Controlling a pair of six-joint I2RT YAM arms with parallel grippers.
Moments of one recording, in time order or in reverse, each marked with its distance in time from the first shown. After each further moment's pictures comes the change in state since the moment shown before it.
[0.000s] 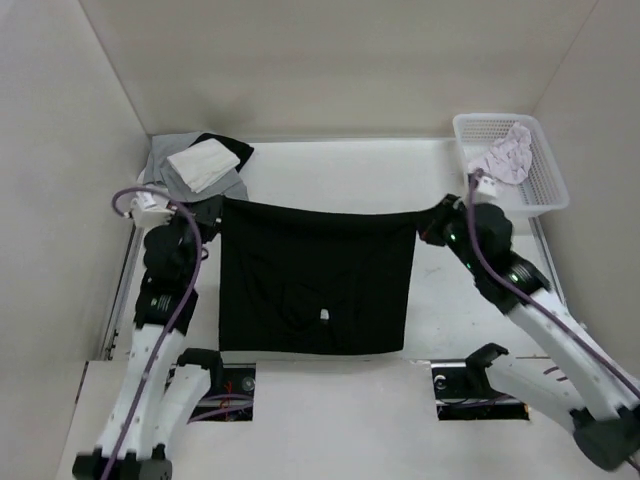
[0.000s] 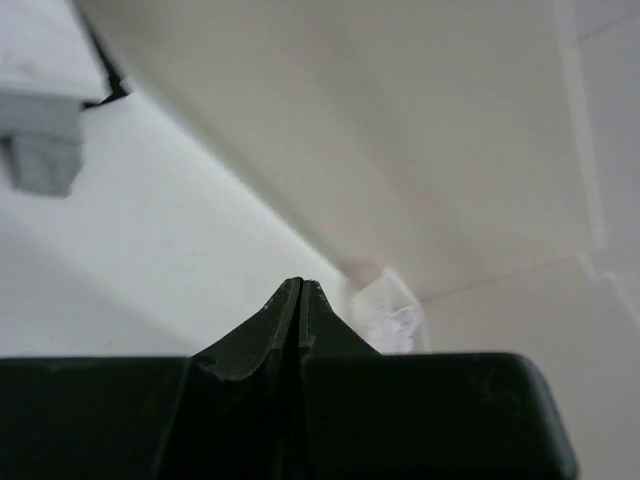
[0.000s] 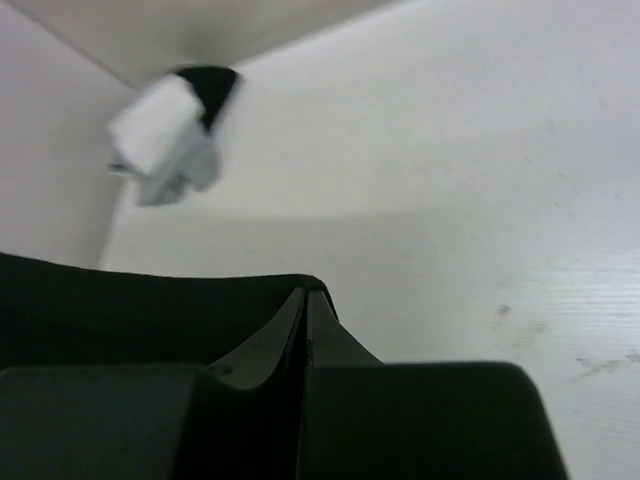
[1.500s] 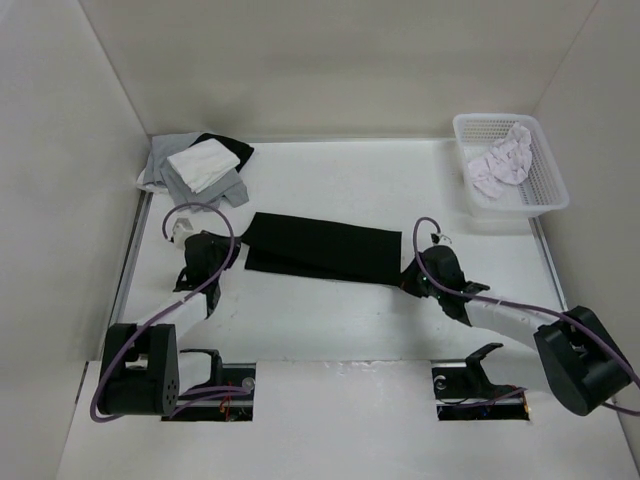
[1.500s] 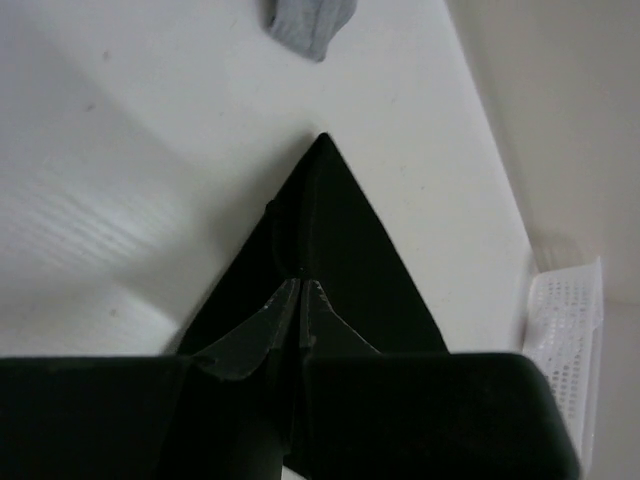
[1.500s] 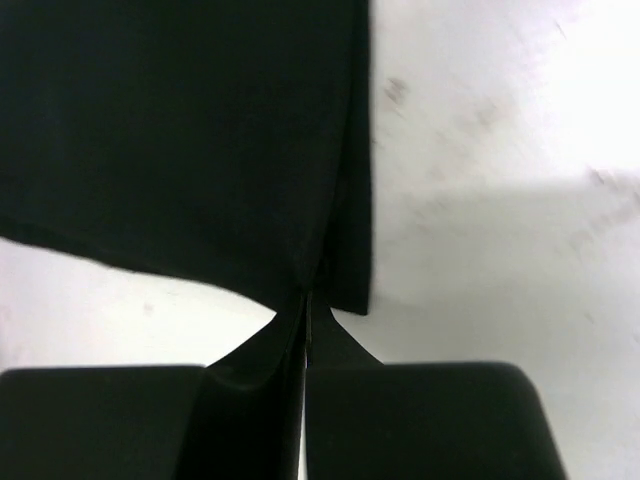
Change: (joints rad) left arm 0.082 0.582 -0.393 0.541 0.055 -0.026; right arm -0.092 0.407 -0.536 0.478 -0.202 0.203
